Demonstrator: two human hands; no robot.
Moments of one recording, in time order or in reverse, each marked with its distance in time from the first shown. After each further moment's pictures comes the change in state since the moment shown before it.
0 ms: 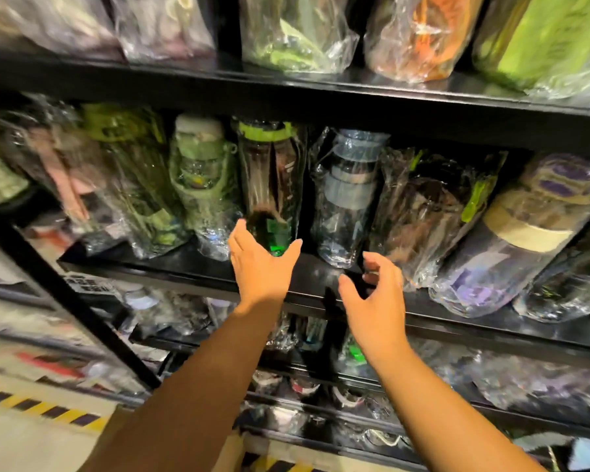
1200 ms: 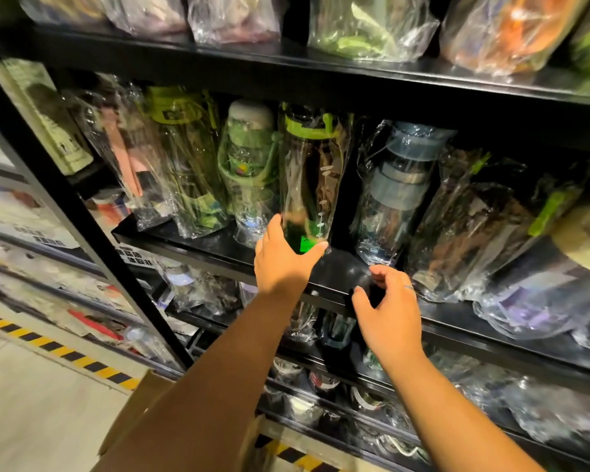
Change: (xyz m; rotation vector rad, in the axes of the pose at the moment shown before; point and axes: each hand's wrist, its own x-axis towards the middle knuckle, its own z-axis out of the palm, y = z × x) left_hand 0.011 -0.027 -0.018 0.112 -0.042 0.033; right_hand -0.002 0.009 0.022 -0.289 -0.196 -0.050
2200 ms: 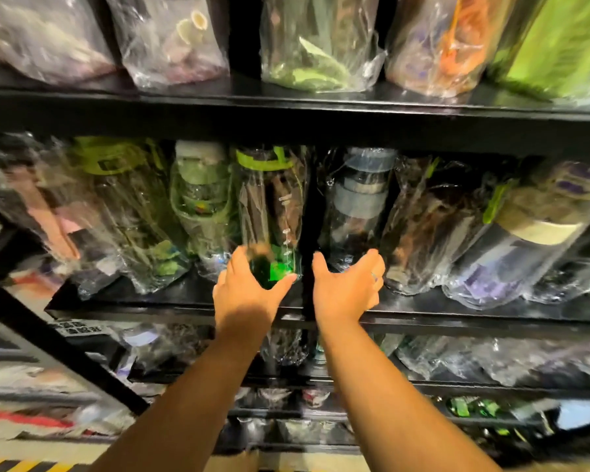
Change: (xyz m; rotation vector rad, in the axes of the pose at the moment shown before) left_hand 0.018 -0.022 -0.023 0.193 -0.085 0.189; right_hand 0.044 -0.063 0.056 0.036 0.497 0.501
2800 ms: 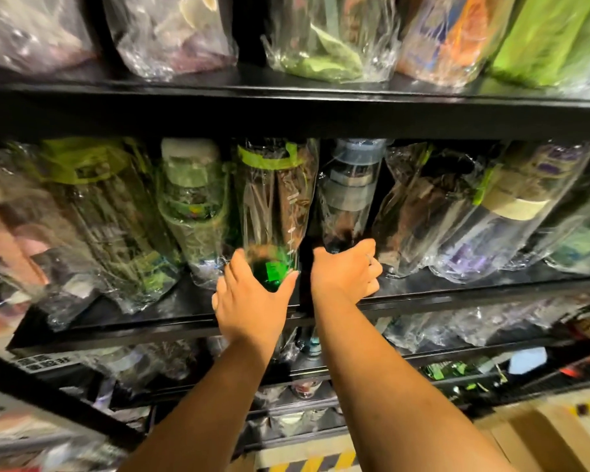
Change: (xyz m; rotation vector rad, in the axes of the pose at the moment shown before) left_hand -0.002 -0.003 0.002 0.046 0.029 0.041; right_hand 0.011 -0.015 0.024 -0.168 0.162 0.202
